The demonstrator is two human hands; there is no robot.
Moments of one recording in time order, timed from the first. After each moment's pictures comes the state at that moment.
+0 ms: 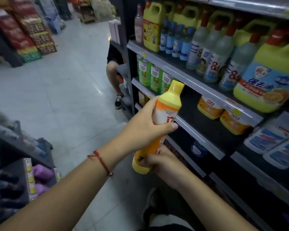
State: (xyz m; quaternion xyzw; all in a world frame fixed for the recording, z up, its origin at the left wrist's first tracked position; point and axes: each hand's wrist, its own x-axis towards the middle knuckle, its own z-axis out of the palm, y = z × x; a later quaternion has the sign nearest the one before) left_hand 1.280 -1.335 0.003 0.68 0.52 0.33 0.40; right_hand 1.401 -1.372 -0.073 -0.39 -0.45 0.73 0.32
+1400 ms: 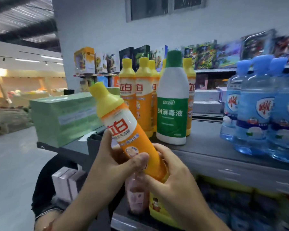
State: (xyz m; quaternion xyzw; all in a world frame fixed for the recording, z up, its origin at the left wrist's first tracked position) left_hand 1.063 -0.701 0.187 0.69 0.20 0.50 0.48; right_hand 1.211 -0.774 0.154 -0.58 -0.60 0.10 0.54
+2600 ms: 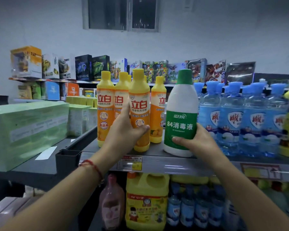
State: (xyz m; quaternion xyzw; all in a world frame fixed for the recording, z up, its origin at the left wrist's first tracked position) left_hand 1.149 -0.622 0.236 0.81 0.09 0.48 0.33; right_hand 1.313 -0.793 0.223 -0.73 -0.39 0.00 0.56
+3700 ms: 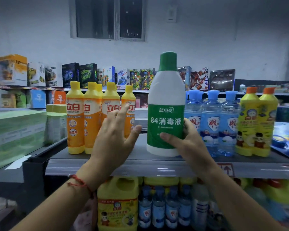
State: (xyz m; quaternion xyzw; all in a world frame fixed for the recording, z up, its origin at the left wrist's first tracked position) left_hand 1.177 -0.704 0.239 0.83 0.12 0.53 0.10; right_hand 1.304 -0.881 0.244 -0.55 -0.46 0.06 0.69
